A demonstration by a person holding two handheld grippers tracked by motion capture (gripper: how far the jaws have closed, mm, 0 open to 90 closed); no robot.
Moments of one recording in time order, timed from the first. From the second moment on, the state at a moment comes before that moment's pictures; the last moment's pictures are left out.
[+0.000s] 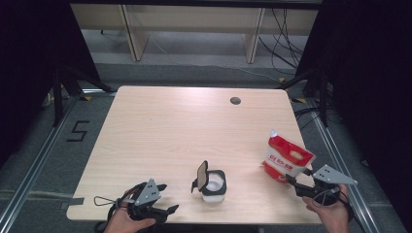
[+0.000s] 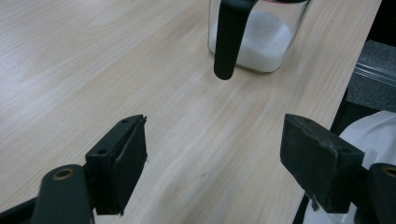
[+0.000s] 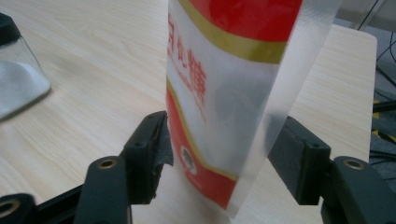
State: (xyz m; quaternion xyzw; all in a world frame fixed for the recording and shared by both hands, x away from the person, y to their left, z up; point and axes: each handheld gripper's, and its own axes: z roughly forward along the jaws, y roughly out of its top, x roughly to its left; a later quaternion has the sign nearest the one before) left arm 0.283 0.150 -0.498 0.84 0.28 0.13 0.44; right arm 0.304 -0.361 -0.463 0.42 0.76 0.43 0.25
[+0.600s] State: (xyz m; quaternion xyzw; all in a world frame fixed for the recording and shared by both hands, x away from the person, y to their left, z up) left arm 0.282 0.147 -0.483 0.84 0.28 0.13 0.46; right arm 0.264 -0.350 -0.458 0.44 0.76 0.39 0.29
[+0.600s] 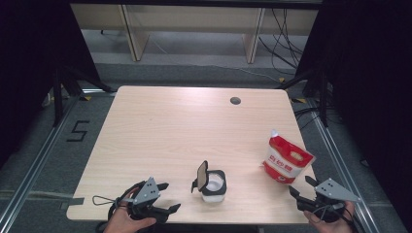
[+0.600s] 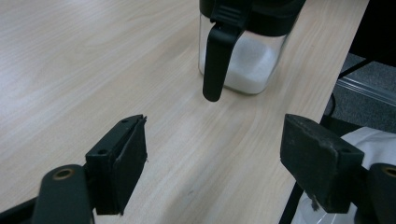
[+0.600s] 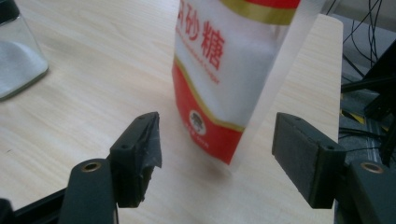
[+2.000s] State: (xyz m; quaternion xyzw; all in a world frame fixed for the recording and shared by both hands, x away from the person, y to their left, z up) left arm 0.295 0.108 -0.424 0.82 0.24 0.13 0.50; right arm 0.257 -0.315 -0.460 0.36 0.80 0.38 0.28
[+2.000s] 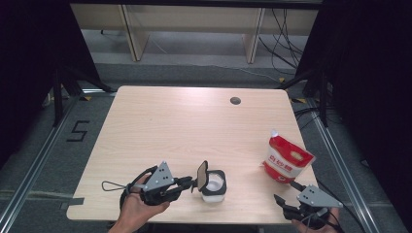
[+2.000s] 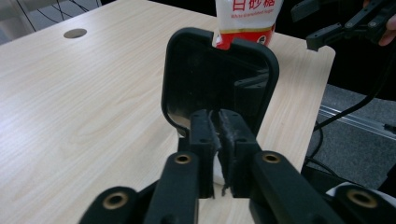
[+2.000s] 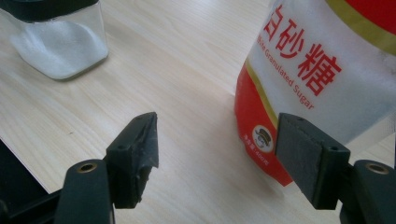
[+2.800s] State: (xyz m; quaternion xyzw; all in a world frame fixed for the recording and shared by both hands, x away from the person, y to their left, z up) left arm 0.306 0.069 -0.425 0.83 0.21 0.12 0.50; right arm 0.257 -0.313 -0.462 0.35 0.81 0.38 0.28
